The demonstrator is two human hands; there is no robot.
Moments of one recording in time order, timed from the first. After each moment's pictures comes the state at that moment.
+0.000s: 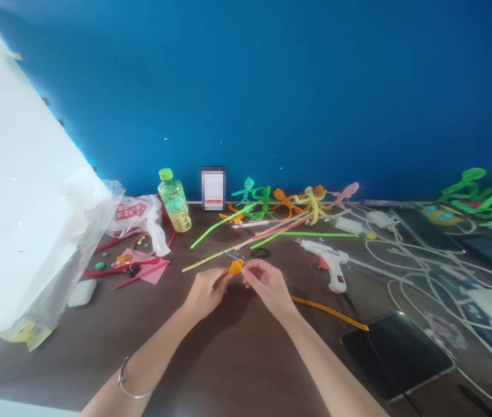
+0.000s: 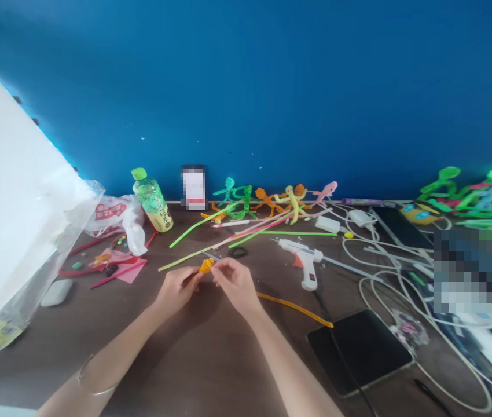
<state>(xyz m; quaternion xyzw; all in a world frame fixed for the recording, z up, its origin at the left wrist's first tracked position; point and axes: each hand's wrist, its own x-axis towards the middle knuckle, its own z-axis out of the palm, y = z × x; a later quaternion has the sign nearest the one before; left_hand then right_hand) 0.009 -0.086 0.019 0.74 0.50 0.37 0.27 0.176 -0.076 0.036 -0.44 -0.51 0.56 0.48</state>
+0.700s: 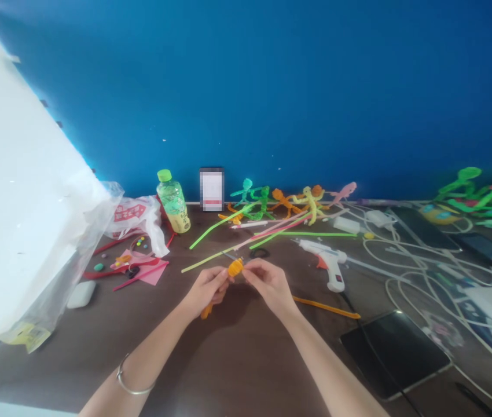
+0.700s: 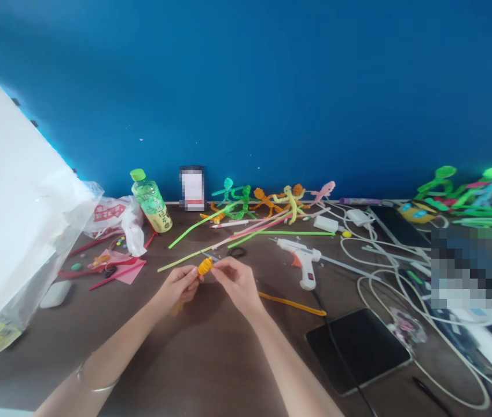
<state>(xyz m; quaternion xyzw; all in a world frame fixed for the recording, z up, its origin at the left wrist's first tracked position) 0.015 -0.081 0.023 0.42 0.39 0.40 0.72 0.181 -0.074 0.034 -0.44 -0.56 0.50 0.50</state>
